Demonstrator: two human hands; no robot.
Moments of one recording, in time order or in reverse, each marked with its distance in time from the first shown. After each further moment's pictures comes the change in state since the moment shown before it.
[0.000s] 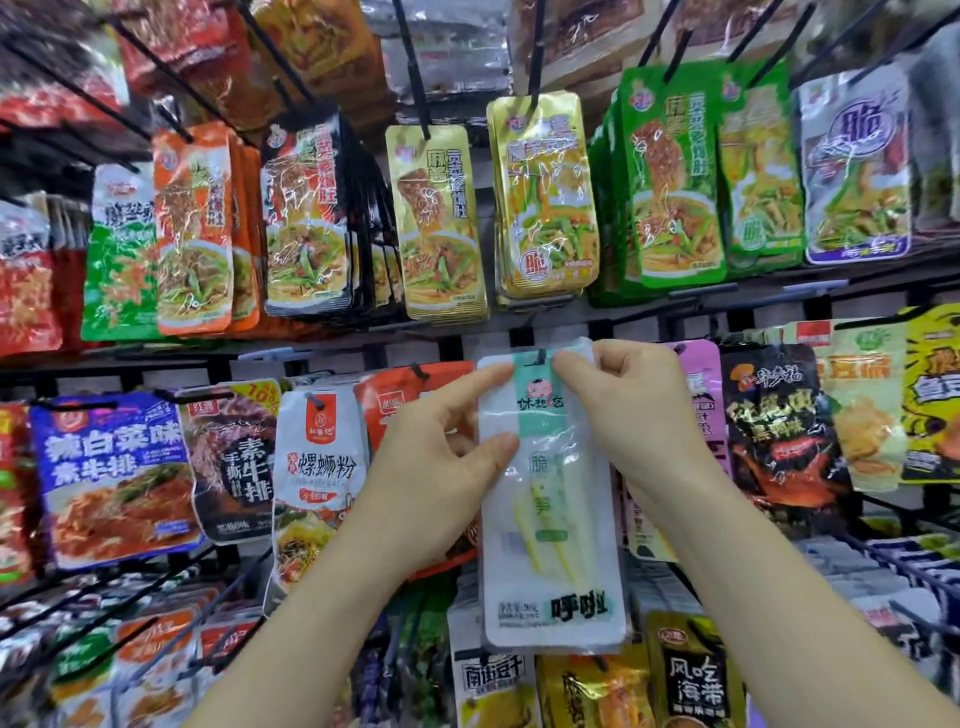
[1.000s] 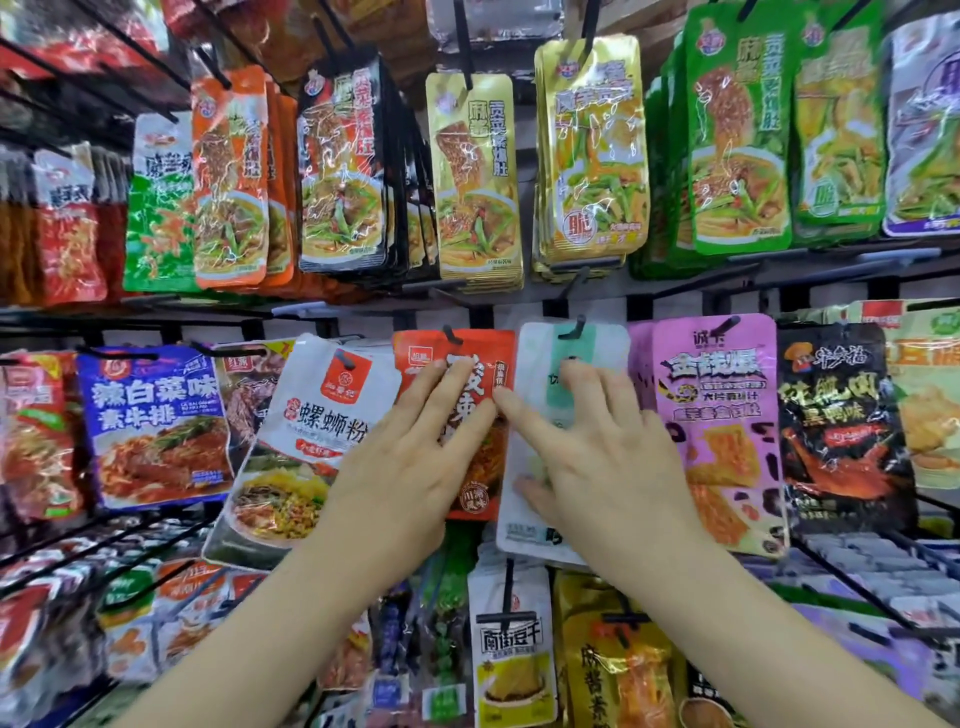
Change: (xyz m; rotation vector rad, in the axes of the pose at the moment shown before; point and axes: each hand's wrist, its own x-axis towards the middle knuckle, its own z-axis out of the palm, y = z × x) left_hand -0.022 -0.057 -0.031 1.399 -0.090 0.305; right_hand -0.047 0.039 0.015 -1.279 -0.193 -0.575
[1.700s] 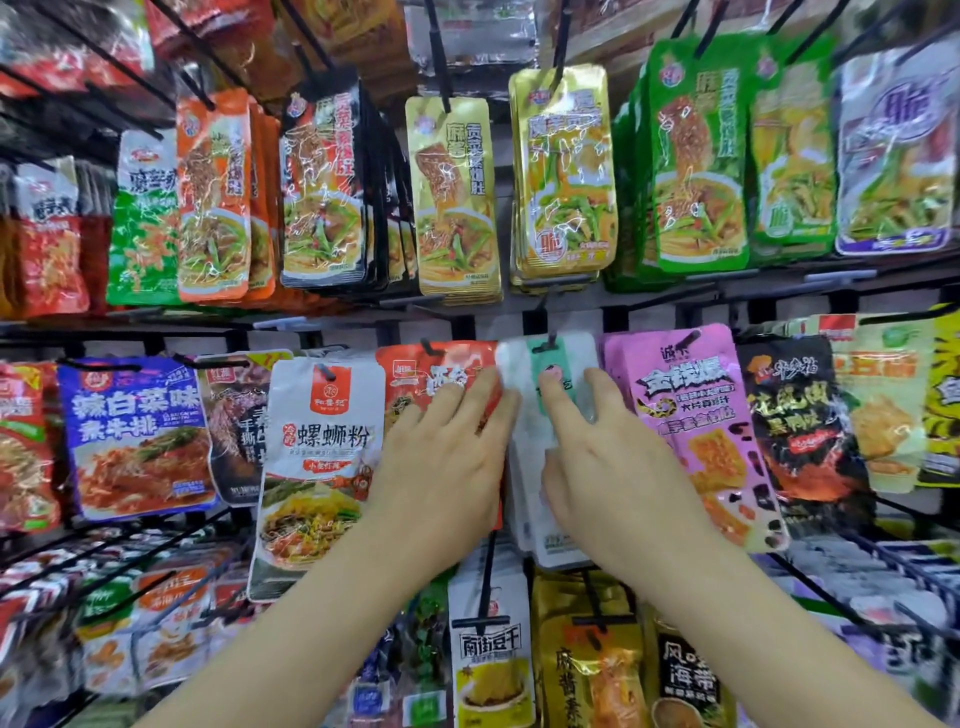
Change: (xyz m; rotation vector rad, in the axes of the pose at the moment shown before) left_hand 0.032 0.033 -0.005 0.042 0.035 -0.037; right_hand -0.003 0.016 -0.035 0.168 -0.182 0.082
